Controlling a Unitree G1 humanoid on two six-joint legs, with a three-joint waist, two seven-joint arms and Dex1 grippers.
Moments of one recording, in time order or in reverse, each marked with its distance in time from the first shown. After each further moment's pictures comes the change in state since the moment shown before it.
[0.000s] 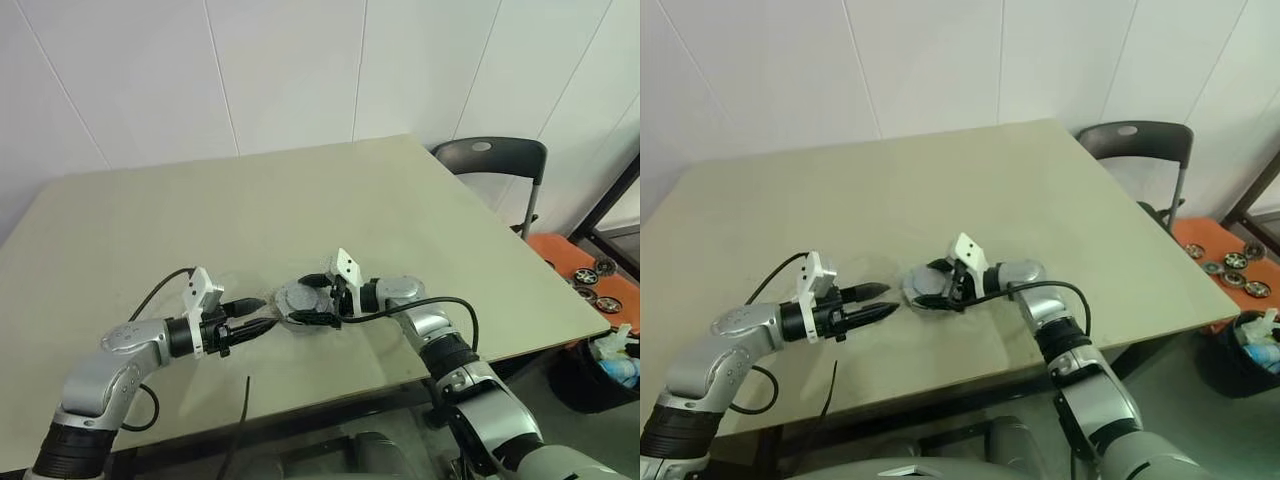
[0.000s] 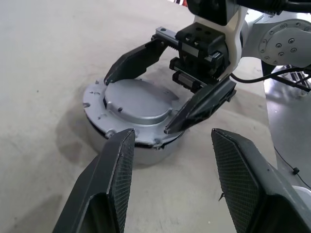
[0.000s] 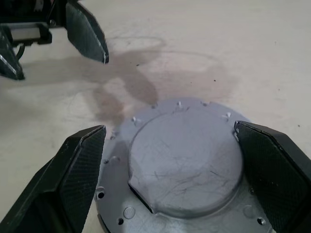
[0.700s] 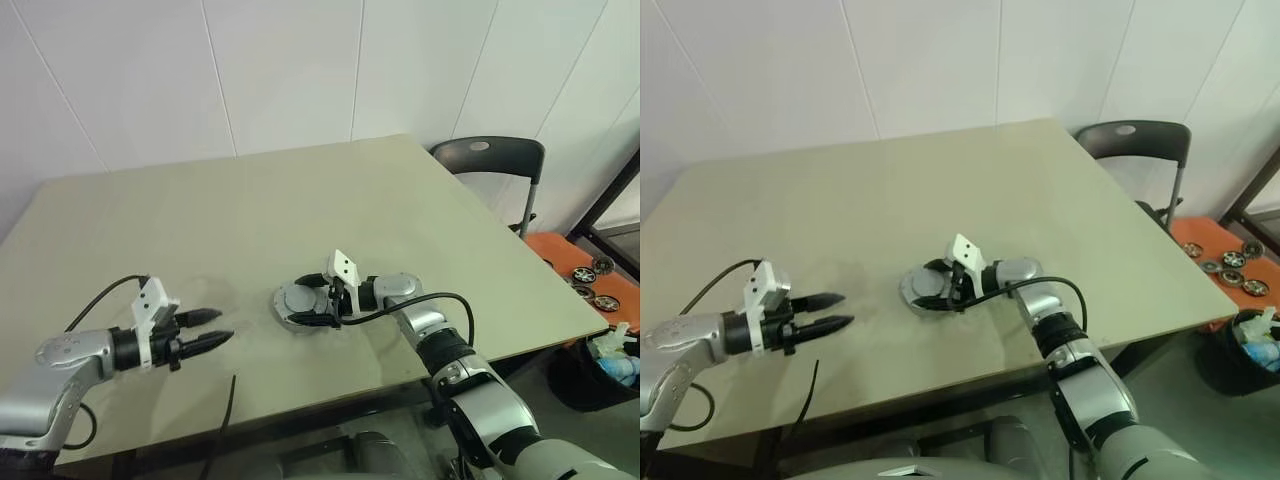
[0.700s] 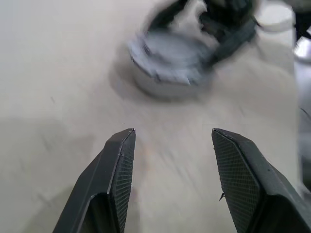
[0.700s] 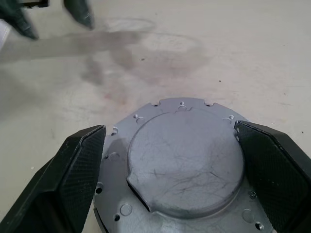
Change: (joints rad) left arm 0.210 0.213 0.136 -0.011 0.027 -0.099 -0.152; right arm -0.042 -0.002 0.005 0.072 -0.041 -0.093 0.057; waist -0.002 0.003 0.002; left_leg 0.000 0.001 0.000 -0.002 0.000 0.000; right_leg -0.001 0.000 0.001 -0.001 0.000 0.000
